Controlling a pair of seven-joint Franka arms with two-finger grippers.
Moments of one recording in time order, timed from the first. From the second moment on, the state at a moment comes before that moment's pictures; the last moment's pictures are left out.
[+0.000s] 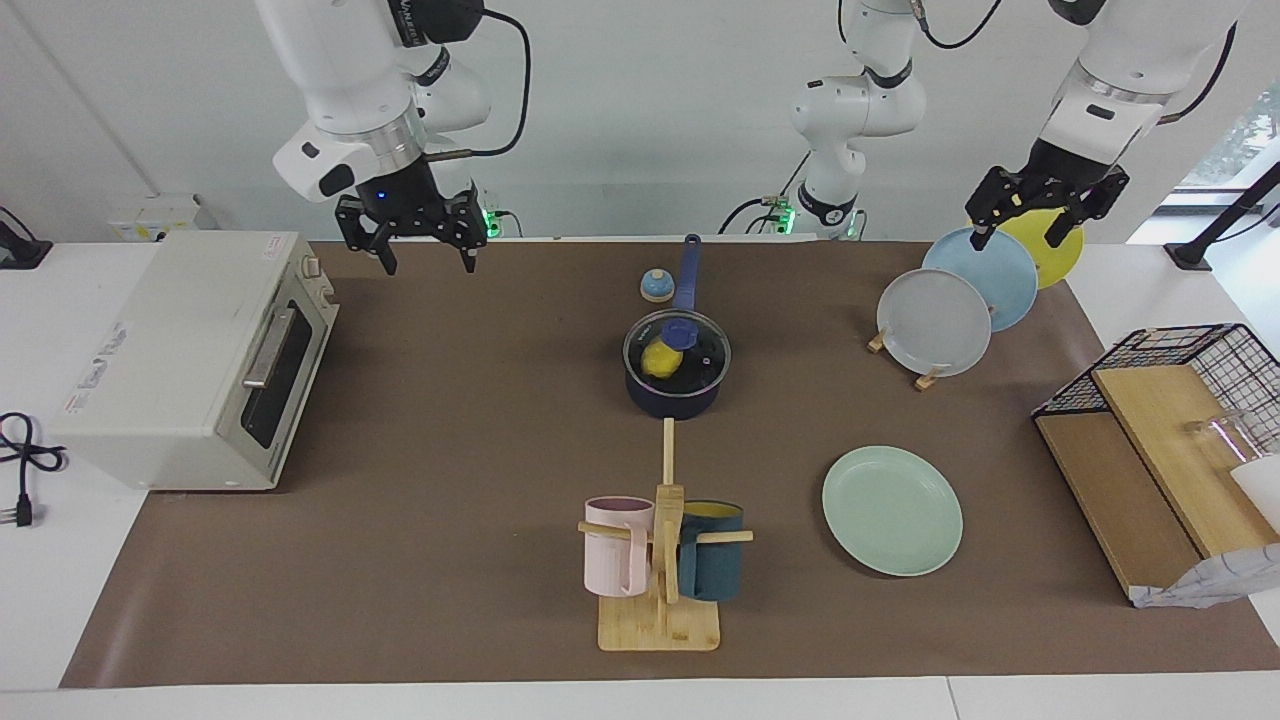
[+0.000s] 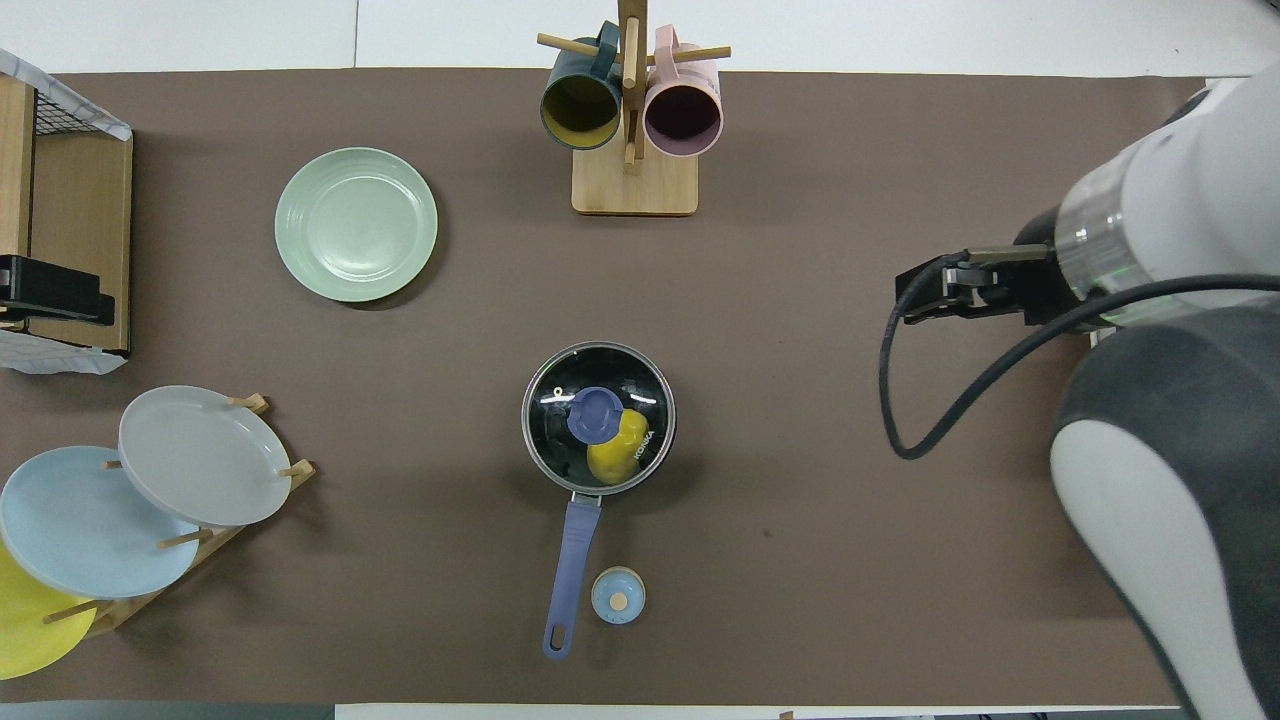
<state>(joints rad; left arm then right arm) -0.05 -0.05 -0.03 -1.53 0.01 1.50 -0.04 0.24 0.04 0.03 -1.52 0.05 1.56 0.30</state>
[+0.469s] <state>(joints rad) -0.05 -0.05 -0.03 -1.54 0.01 1.50 -0.04 0.49 0.06 0.03 -1.60 0.05 1.75 0.58</state>
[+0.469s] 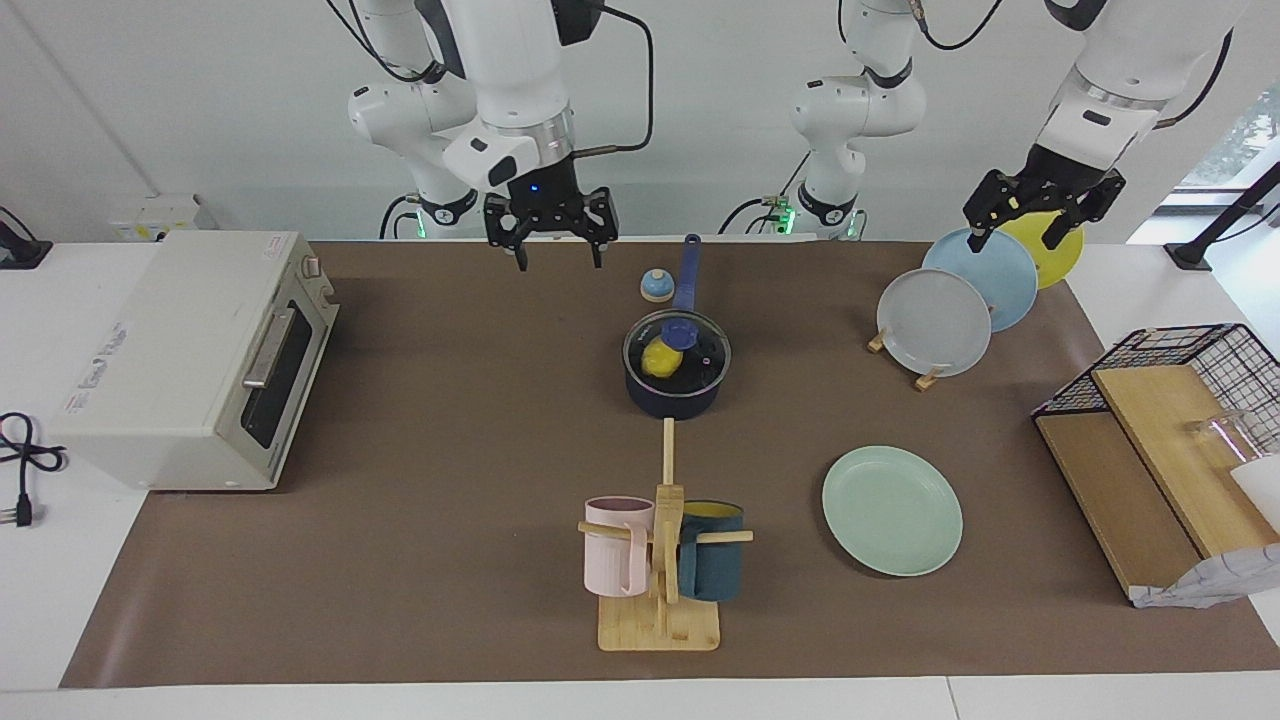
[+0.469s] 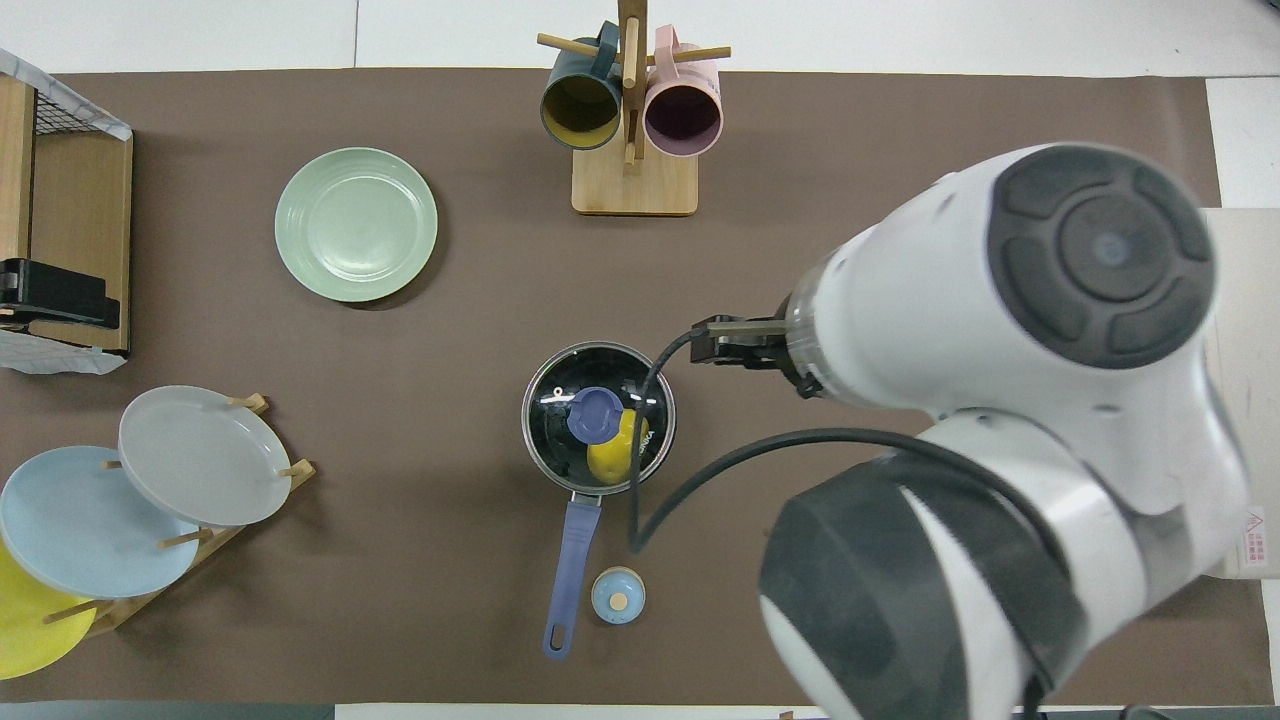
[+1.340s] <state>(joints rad) -0.05 -0.08 -0.03 -1.61 0.01 1.50 -0.04 0.63 0.24 0.03 -1.59 0.03 1.91 0.77</state>
